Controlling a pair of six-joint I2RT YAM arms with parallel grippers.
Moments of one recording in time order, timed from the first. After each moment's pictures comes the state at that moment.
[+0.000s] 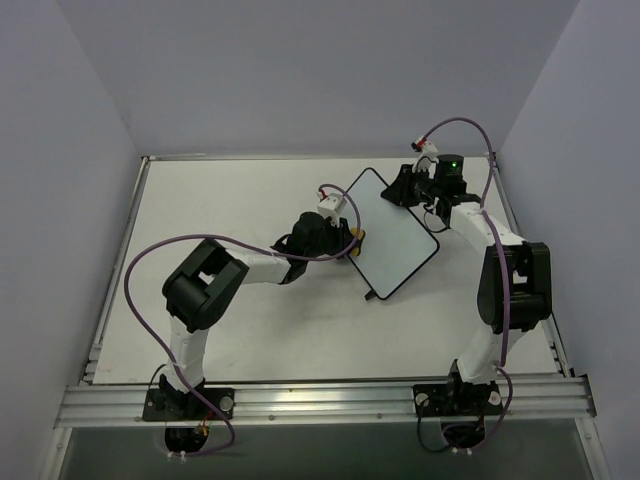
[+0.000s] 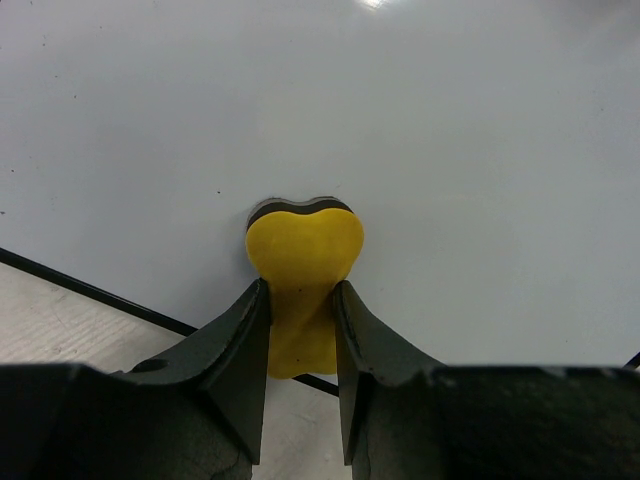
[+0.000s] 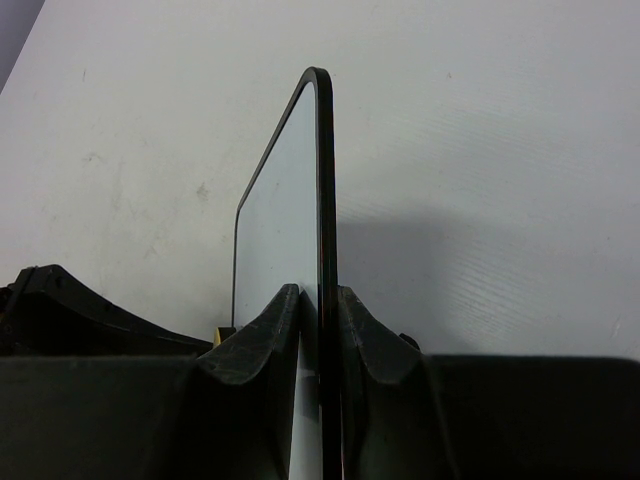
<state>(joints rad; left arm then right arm) -0.73 2.03 1.13 0.57 0.11 -0.44 0.08 1.78 1.22 0.03 -0.59 0.15</state>
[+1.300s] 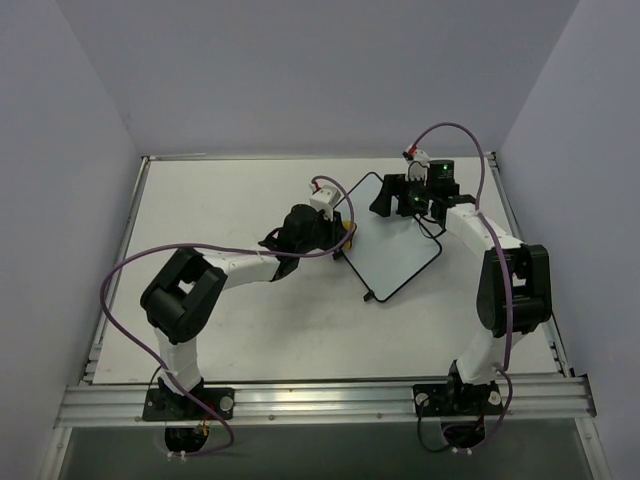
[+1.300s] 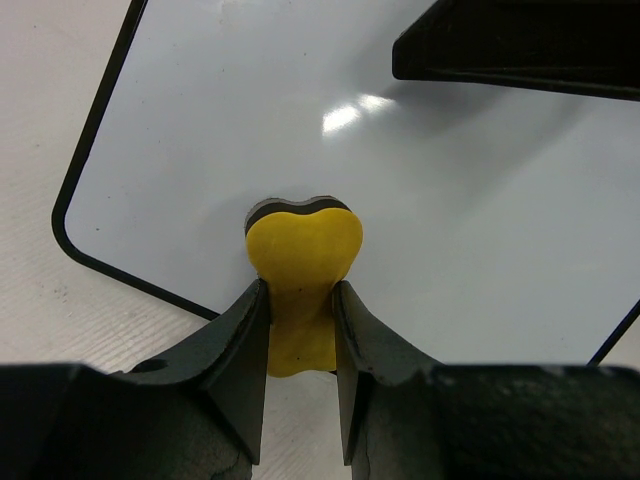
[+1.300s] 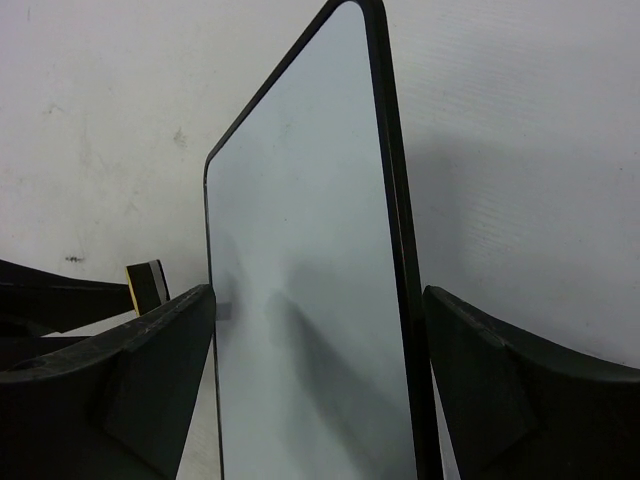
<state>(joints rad) -0.72 1.88 1.11 0.44 0.07 -0.38 0.12 1.75 1.22 -0.11 -0.50 0.13</state>
